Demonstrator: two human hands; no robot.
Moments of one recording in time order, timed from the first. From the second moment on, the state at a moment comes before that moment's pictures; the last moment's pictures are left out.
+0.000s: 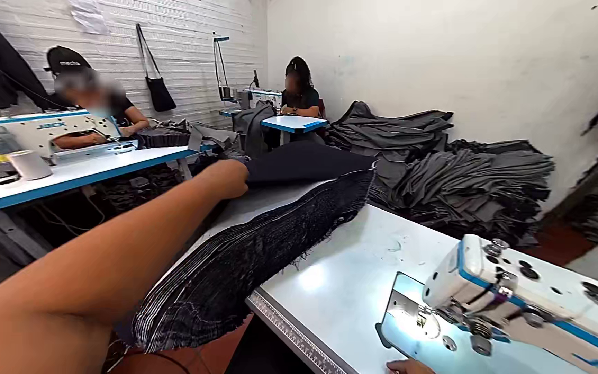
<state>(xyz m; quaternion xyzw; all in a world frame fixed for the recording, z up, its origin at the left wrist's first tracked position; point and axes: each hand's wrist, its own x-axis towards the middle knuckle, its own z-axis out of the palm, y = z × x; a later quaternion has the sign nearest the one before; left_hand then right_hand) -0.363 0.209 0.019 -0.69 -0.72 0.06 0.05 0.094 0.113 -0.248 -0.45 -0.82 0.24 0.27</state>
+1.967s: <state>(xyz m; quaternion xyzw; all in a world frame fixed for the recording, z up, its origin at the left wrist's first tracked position) -0.187 0.131 -0.018 -0.82 -0.31 -0.48 -0.06 0.049 0.099 -0.117 -0.41 -0.79 0.41 0.22</state>
